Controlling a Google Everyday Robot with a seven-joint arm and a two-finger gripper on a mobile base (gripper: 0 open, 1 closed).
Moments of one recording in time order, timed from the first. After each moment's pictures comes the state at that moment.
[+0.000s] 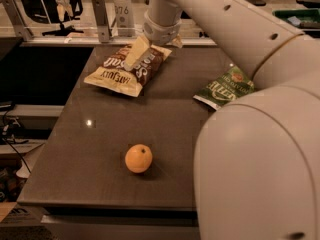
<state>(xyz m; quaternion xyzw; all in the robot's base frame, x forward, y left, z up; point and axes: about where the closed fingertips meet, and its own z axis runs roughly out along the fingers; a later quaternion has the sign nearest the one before) 0.716 0.016 0.882 -0.33 0.93 0.05 0.17</state>
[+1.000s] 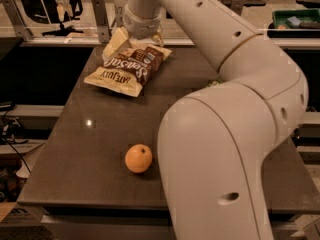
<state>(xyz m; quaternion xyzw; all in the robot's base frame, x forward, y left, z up) 0.732 0.078 0.889 -0.31 0.93 0.10 0.16</state>
